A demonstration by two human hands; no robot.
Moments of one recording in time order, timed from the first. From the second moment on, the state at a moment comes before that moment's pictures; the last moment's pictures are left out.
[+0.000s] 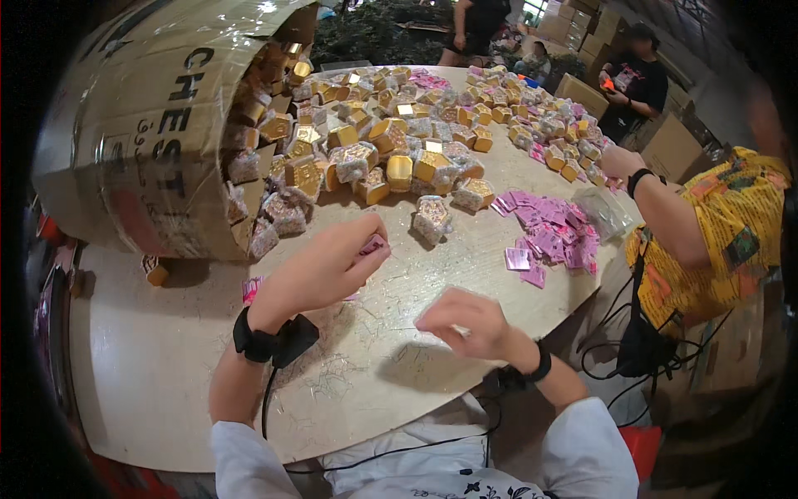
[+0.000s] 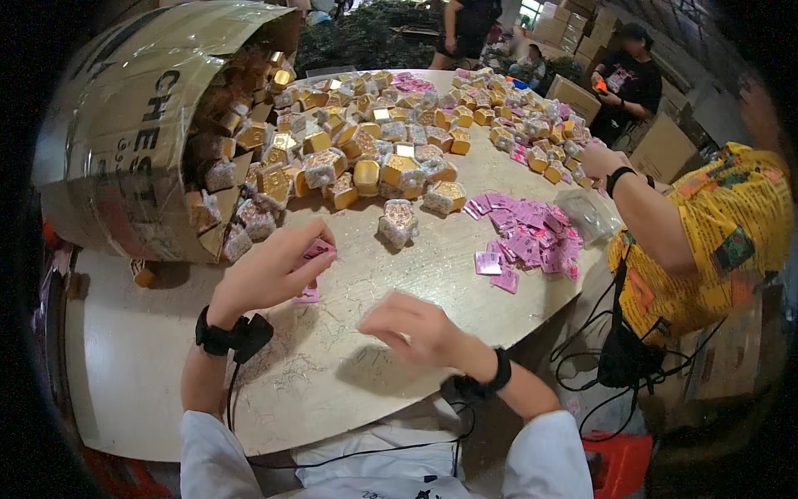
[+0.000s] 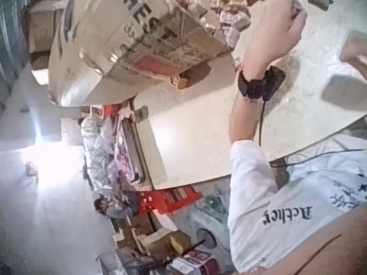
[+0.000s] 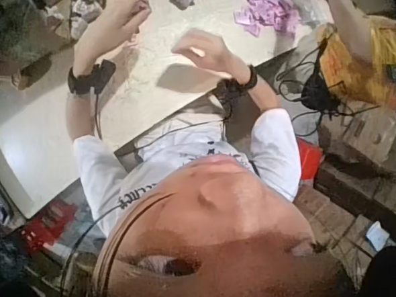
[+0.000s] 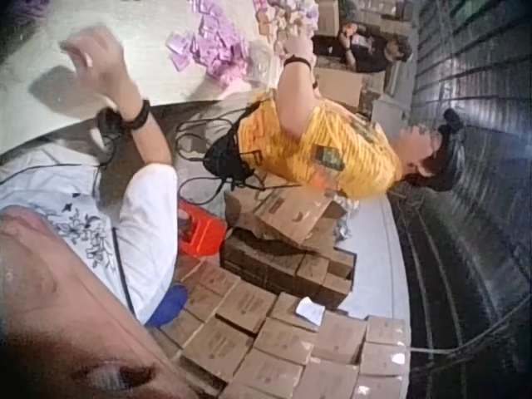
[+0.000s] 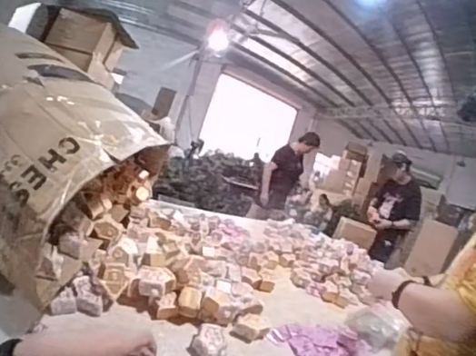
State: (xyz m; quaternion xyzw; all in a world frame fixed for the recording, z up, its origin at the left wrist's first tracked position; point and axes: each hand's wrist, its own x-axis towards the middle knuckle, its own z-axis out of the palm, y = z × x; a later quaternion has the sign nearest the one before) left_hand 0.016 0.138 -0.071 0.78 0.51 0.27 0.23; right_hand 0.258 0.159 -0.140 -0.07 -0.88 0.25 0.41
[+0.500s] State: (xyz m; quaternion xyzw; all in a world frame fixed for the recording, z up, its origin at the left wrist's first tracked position) left_hand 0.003 0.154 -0.108 0.76 0.60 0.21 0.14; right_hand 0.199 0.211 -0.178 -0.07 -0.62 0.70 0.35
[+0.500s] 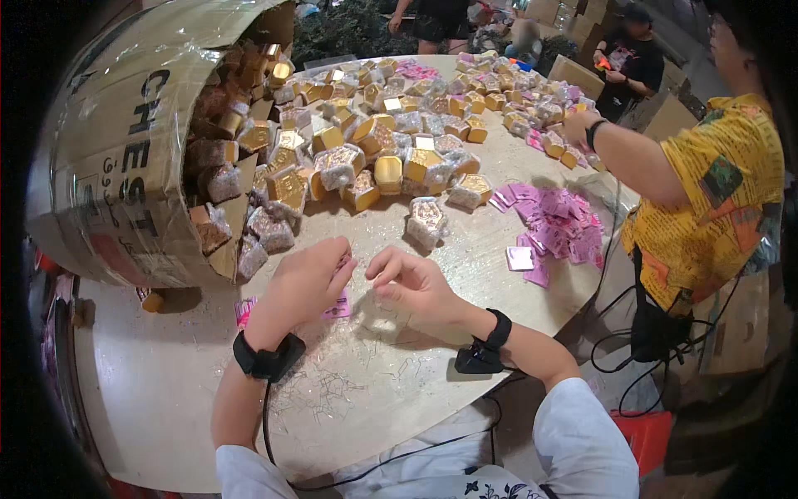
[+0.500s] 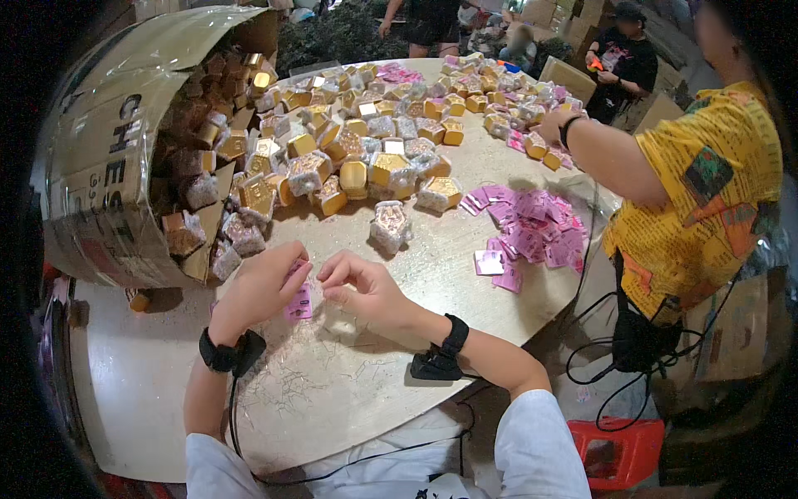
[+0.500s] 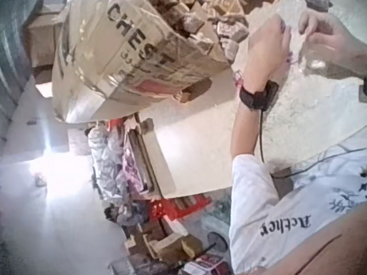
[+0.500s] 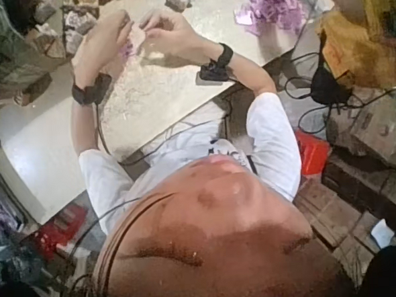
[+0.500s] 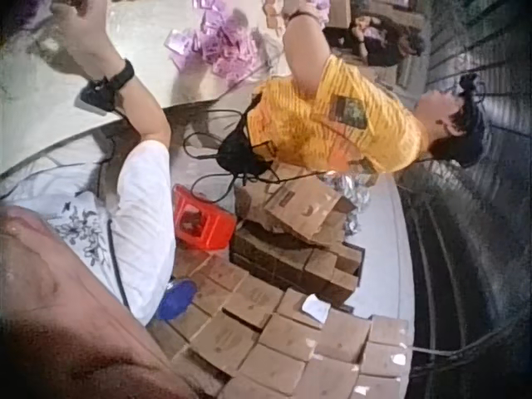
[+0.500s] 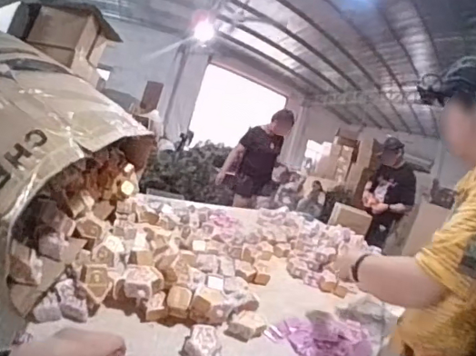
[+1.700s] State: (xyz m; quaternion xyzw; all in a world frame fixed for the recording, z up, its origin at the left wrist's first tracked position) left_hand 0.032 0.120 -0.116 0.72 0.58 0.31 0.23; right_hand 0.214 0.212 -0.160 -0.09 -0.60 0.73 0.32
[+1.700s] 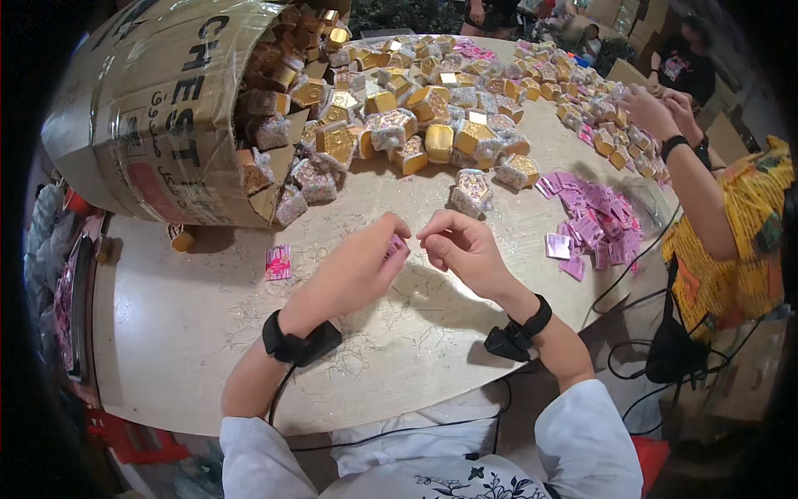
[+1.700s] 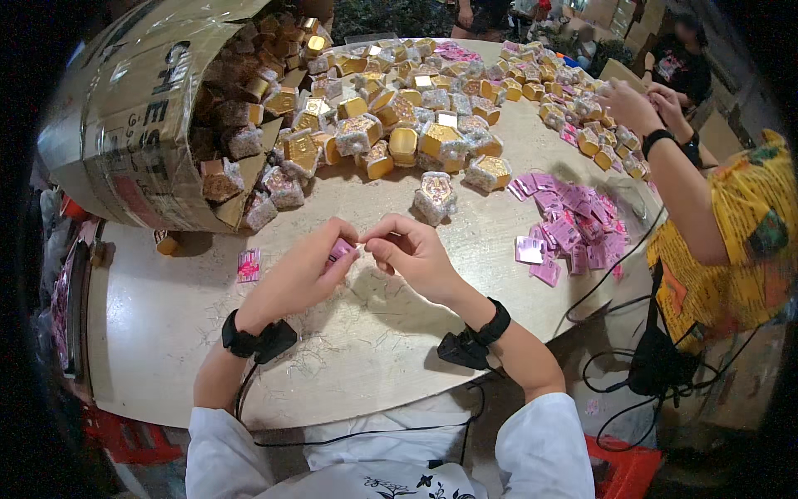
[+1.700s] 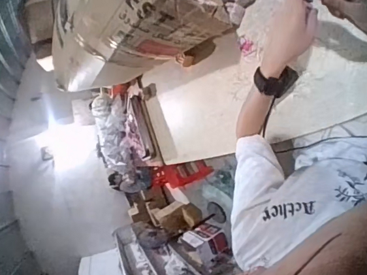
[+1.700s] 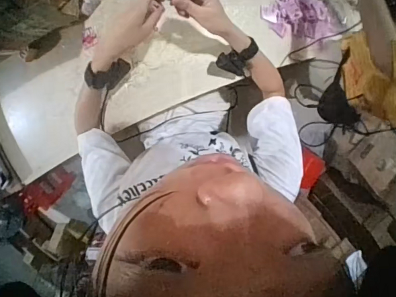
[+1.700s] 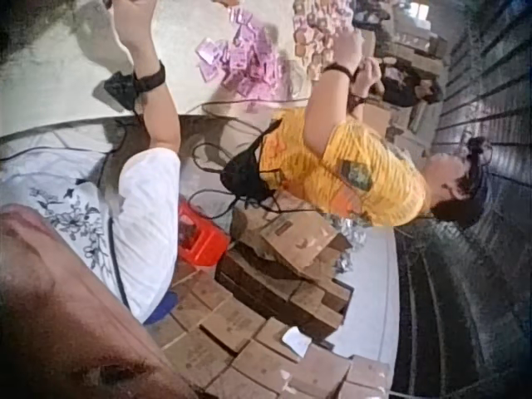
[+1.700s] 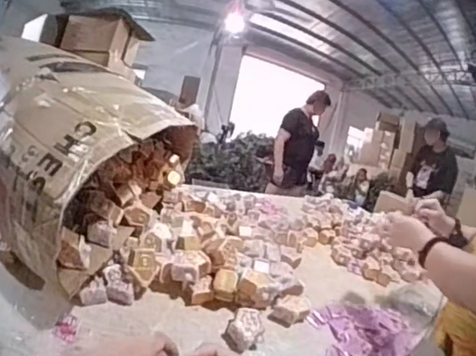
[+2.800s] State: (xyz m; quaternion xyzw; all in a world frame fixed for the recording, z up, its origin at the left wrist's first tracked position) left_hand 0.031 0.131 -0.123 0.45 0.57 0.53 0.44; right_hand 0.207 0.212 -0.154 -0.19 -0.64 0.60 0.44
